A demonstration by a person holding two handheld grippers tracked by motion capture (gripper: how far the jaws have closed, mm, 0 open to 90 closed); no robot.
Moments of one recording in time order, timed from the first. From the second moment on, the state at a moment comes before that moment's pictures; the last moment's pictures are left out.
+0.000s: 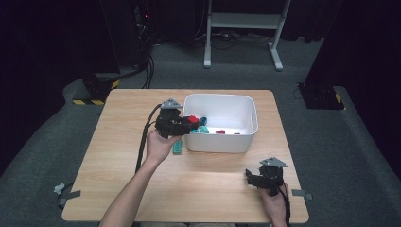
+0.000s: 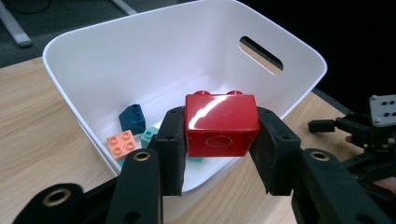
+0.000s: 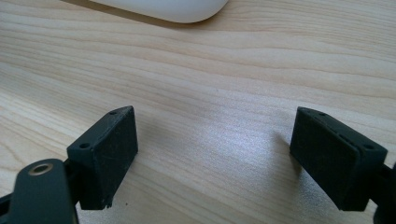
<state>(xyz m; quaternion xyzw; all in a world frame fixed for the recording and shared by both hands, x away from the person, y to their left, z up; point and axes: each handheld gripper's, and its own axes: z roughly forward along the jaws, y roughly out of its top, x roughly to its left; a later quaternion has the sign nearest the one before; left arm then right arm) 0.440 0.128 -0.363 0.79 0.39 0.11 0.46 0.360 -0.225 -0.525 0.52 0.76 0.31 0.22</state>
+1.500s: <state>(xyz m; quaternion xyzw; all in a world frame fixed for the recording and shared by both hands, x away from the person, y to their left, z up) 0.392 0.186 -0.383 0.75 0.45 0.18 0.45 0.360 -0.225 -0.525 0.52 0.76 0.31 0.22</state>
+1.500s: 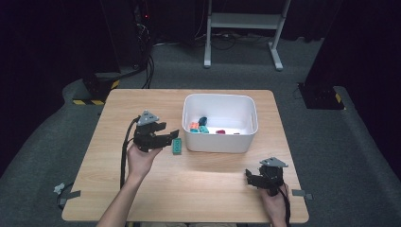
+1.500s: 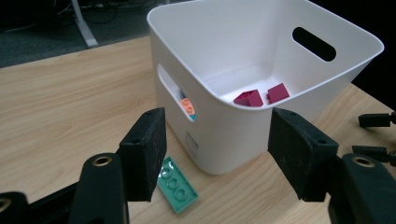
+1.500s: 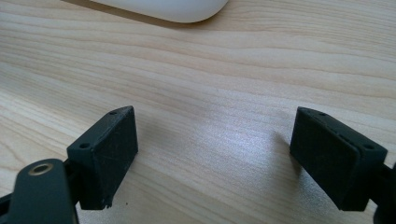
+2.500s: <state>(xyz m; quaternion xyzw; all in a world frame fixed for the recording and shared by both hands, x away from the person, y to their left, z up) 0.409 0.185 -0.476 0.75 0.52 0.17 0.39 0.360 -0.225 -0.525 0.52 0.76 0.31 0.22</state>
